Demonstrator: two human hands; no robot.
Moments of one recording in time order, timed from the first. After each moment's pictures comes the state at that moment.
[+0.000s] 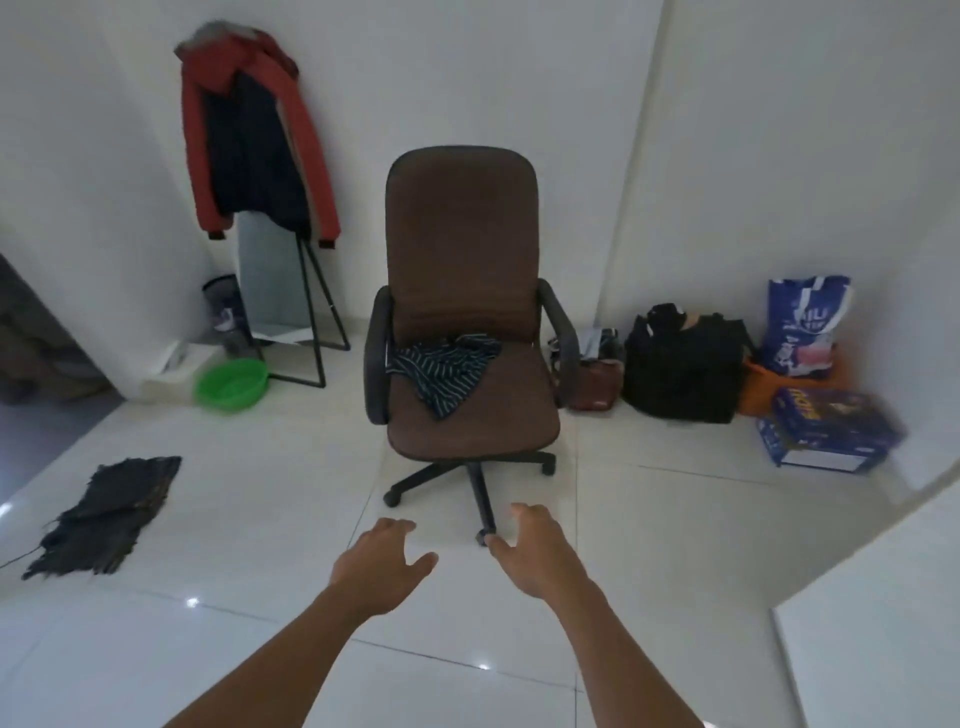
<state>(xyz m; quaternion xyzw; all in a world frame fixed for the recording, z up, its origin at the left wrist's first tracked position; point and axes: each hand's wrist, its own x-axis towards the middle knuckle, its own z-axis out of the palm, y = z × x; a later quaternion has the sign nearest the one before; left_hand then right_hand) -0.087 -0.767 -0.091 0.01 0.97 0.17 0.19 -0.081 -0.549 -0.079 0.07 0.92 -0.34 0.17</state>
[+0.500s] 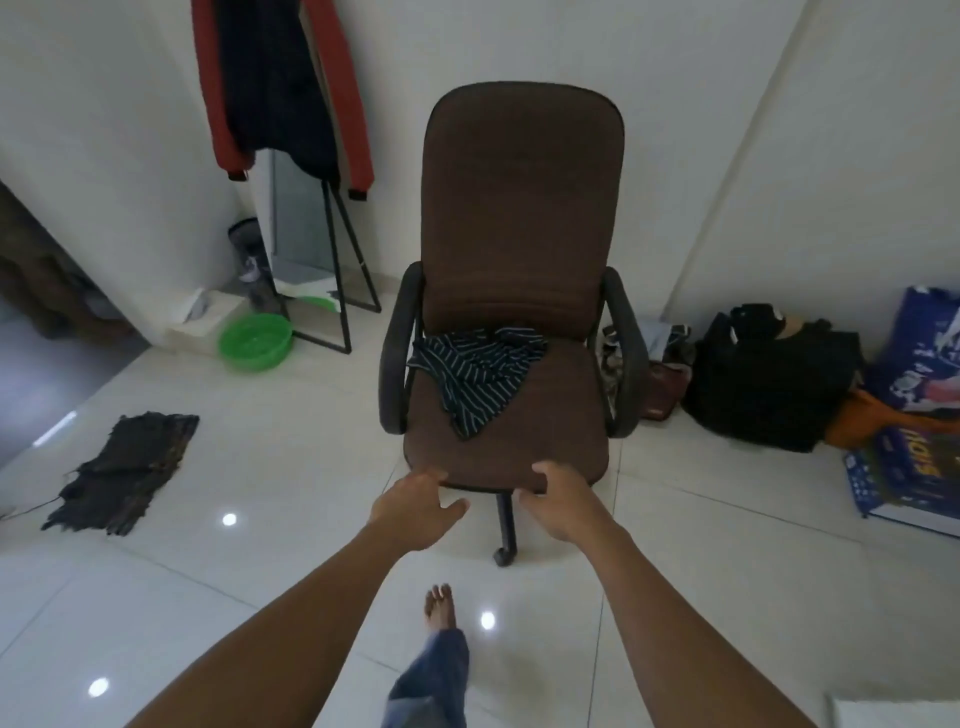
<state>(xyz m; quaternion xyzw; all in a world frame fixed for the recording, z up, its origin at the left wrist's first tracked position) -0.353 -0.751 -0.106 -0.04 0.95 0.21 0.22 -0.372 -0.531 -0.105 0.05 0.91 -0.33 0.24</state>
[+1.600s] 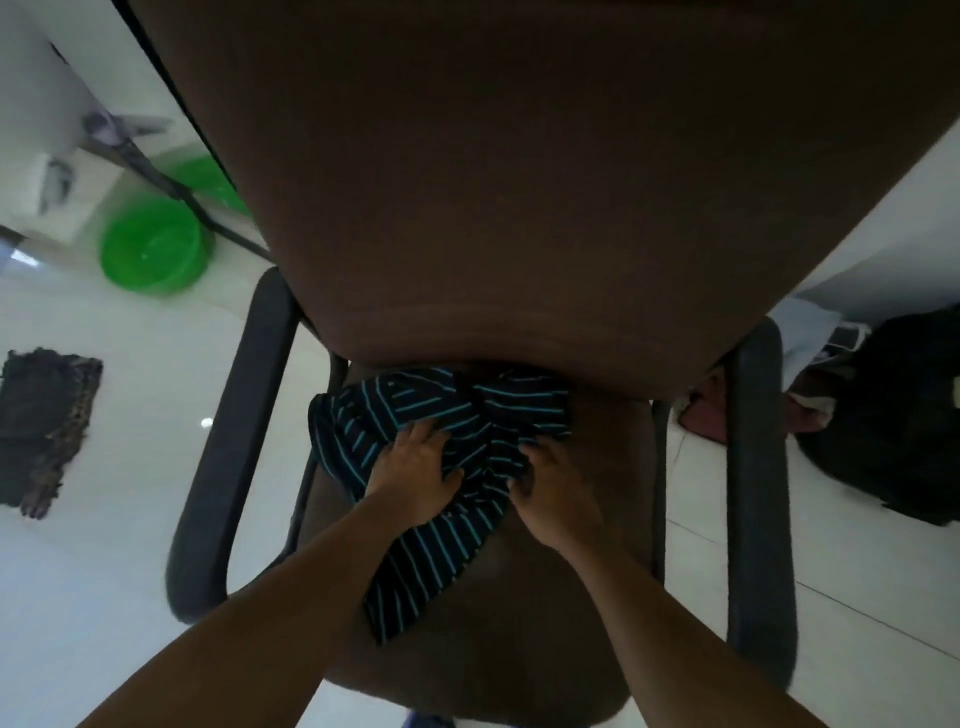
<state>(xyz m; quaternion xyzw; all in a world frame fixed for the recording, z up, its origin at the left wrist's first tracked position) -0.943 -0.706 -0.359 -0.06 0.93 0.14 0.34 -0.955 -0.501 -0.370 -0.01 0.89 -0.23 0.40</state>
